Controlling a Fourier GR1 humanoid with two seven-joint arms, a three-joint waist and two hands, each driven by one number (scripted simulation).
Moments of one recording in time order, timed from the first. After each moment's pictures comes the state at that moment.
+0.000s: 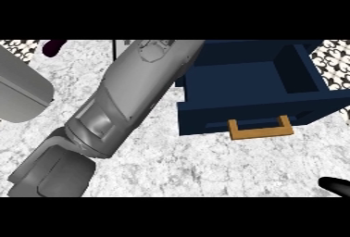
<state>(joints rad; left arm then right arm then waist) -1.56 0.00 -0.27 -0.41 0.41 0.51 0.13 -0.02 -0.14 -0.31 -2.26 -0.09 0.07 0.39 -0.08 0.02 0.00</state>
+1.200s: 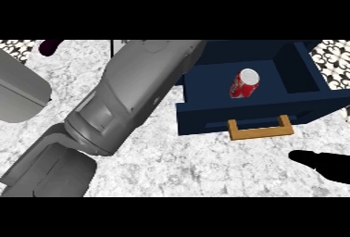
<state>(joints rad) -1.63 0.00 -0.31 -0.32 0.59 0.65 0.03 -0.17 -0.29 -0.16 -2.16 0.22 0.13 0.27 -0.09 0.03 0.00</state>
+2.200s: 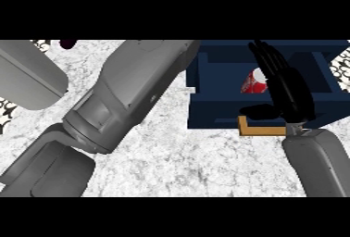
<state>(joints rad) -1.63 0.01 -0.29 -0.28 0.60 0.61 -0.01 -0.44 -0.28 0.13 -1.50 0.83 -0.09 0.04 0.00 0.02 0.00</state>
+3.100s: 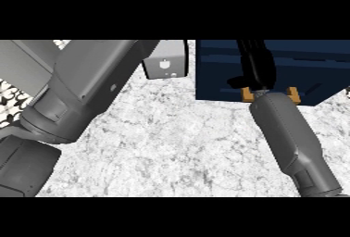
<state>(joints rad) -1.53 0.15 -0.29 -0.43 0.55 0.56 0.09 -0.81 -0.17 0.03 -0.75 1.05 -0.55 -0.05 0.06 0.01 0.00</state>
